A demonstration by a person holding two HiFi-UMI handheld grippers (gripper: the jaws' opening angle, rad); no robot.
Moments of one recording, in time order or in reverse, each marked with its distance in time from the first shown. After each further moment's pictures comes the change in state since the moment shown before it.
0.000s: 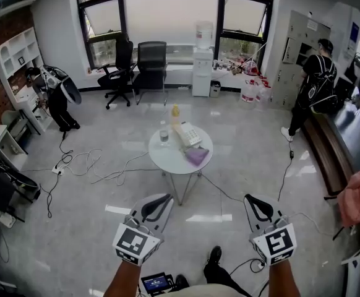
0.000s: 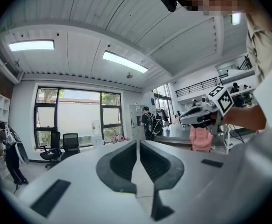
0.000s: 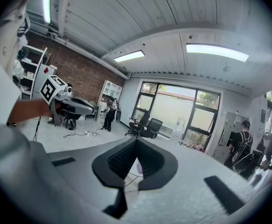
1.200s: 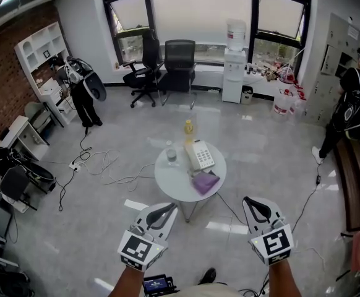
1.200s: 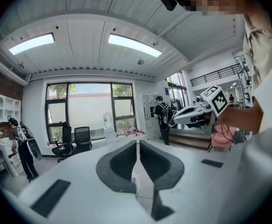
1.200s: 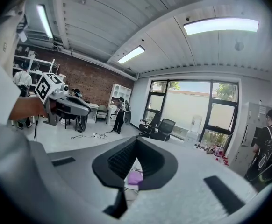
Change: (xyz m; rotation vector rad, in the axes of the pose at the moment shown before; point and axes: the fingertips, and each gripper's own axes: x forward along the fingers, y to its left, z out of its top) left arm 0.222 0.075 -0.018 -0.010 0.120 0.178; right arm 0.206 -0.188 -0.053 0.012 -0.046 0.211
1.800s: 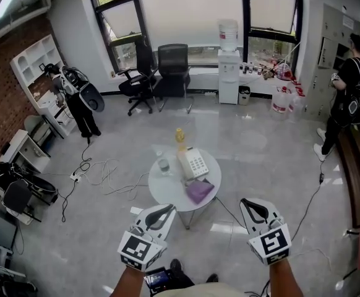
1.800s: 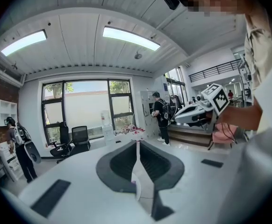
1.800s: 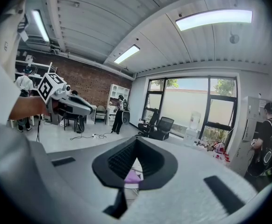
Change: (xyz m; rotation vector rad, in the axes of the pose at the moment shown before) left arm 0.087 -0.012 0.003 0.030 0.049 -0.014; right arm 0.016 -0.073 -0.037 0.048 0.000 0.013
